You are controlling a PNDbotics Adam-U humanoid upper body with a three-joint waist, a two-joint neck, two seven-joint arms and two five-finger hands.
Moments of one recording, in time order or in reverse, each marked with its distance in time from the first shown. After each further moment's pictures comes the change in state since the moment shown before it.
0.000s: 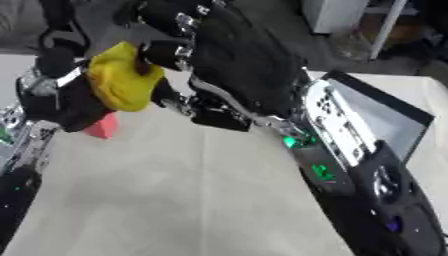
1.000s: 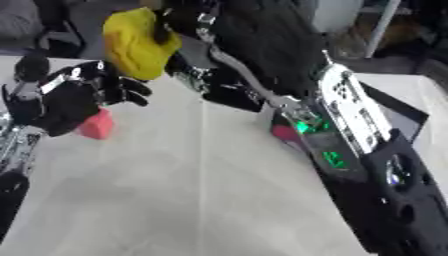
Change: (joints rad) left arm 0.081 0.025 0.105 0.076 -0.100 -0.040 0.061; right arm -0.018 -0.091 -0.113 0.017 -0.026 0.120 -0.066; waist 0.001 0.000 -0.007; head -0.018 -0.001
